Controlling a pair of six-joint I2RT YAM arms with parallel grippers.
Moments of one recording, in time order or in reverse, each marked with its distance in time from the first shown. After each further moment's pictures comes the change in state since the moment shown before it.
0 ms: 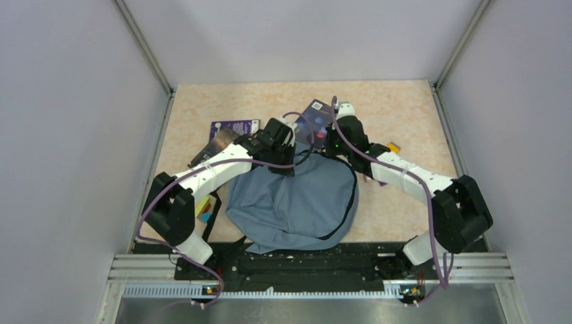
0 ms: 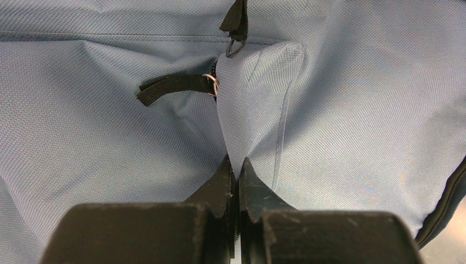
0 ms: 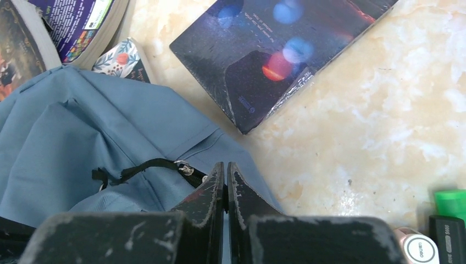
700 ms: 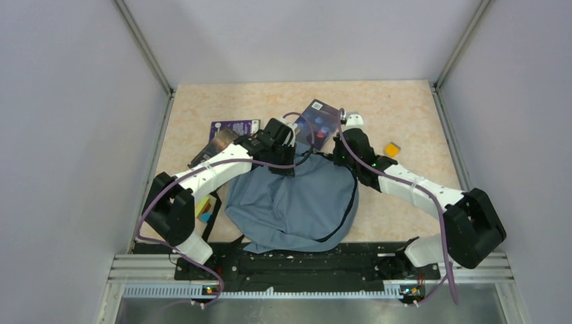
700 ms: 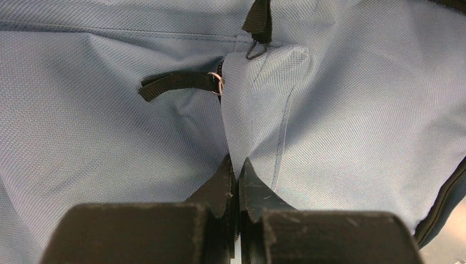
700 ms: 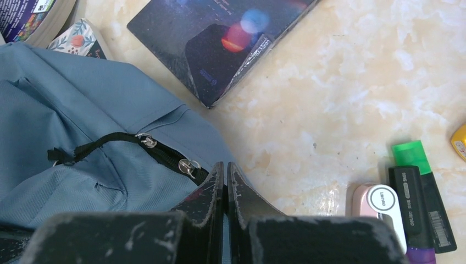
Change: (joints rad) left arm 0.000 0.000 0.000 -0.002 0.005 0.000; right arm 0.027 -0.111 -0.141 0.003 0.149 0.002
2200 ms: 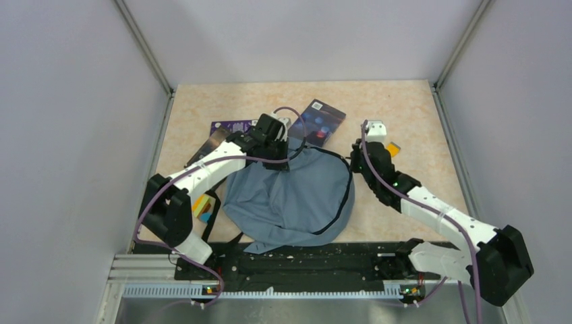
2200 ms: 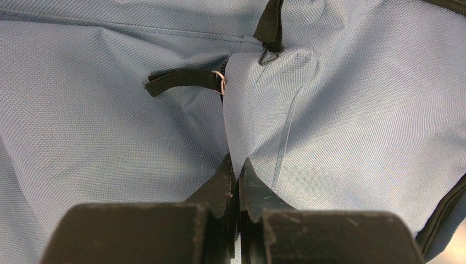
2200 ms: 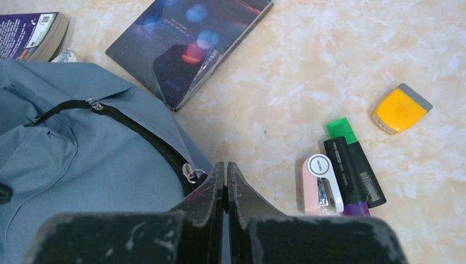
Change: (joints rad) left arm 0.061 -0.021 -0.001 -0.001 0.004 -0.007; right arm 0.000 -0.301 -0.176 -0.005 0.134 -0.010
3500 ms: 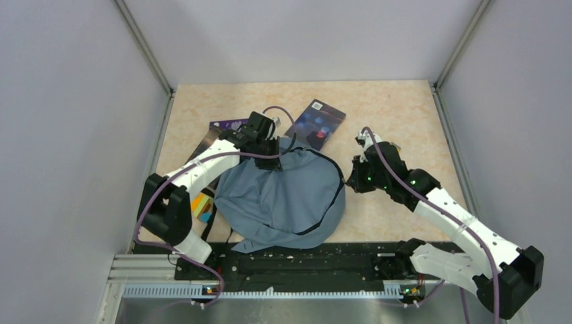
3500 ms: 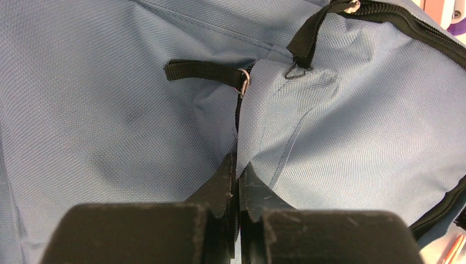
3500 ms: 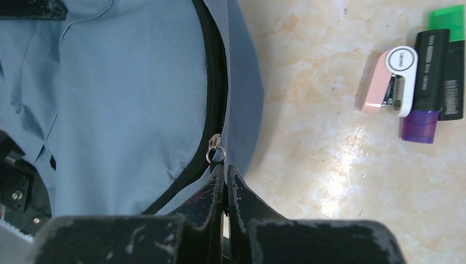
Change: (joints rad) left arm 0.081 0.000 -0.015 -0.027 0.048 -0.026; right arm 0.000 -0.107 0.166 -0.589 -0.385 0.048
